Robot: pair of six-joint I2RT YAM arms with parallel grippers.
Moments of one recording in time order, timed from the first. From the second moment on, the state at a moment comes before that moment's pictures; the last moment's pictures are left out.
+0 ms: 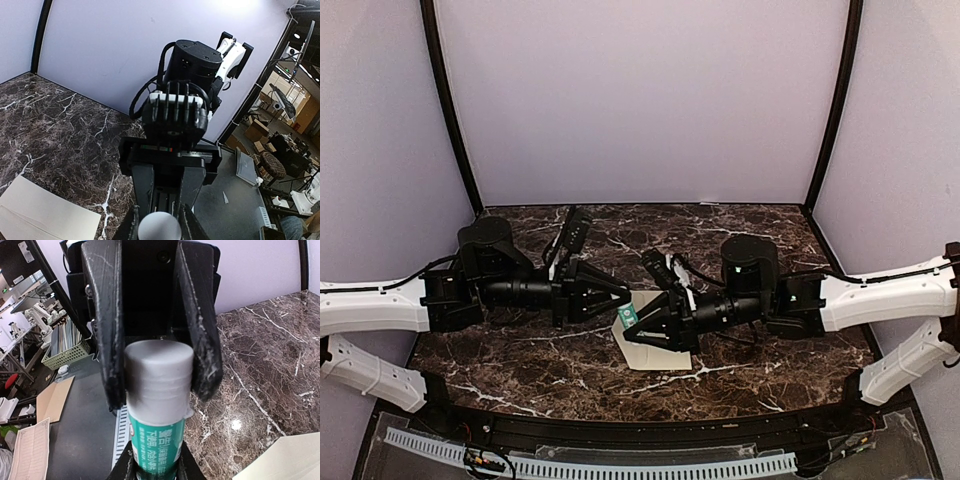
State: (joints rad) left arm -1.01 1.13 0.77 0.24 0.49 -0.37; right arm 1.15 1.36 0.83 0.26 -0.52 0.23
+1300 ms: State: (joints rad) left arm -1.02 1.16 0.85 0.06 -0.09 -0.46; right arm 1.15 1.44 0.80 0.21 -0.14 0.23
